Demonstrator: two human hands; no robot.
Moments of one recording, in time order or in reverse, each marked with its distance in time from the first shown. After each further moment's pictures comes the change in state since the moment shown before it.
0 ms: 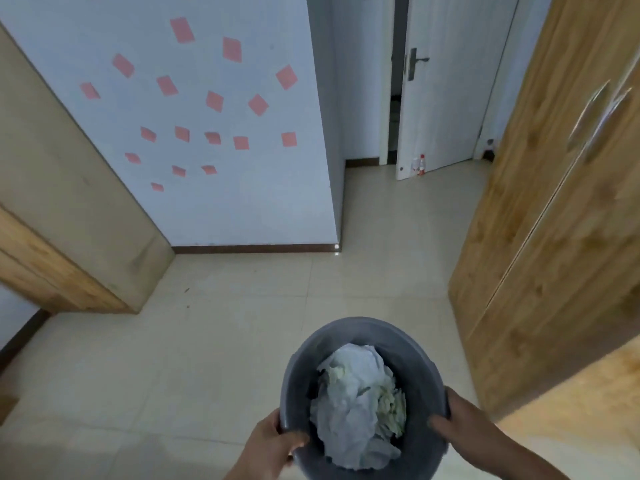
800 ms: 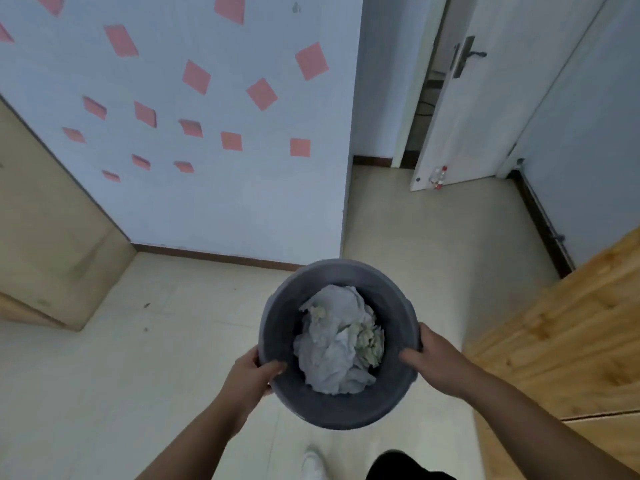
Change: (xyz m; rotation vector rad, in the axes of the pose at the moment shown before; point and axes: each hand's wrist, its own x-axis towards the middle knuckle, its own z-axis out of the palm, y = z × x) left_hand 0.370 0.289 -0.124 -0.091 0.080 0.067; right_hand 0.391 -0.287 -0.154 -0.082 0.070 -0.097
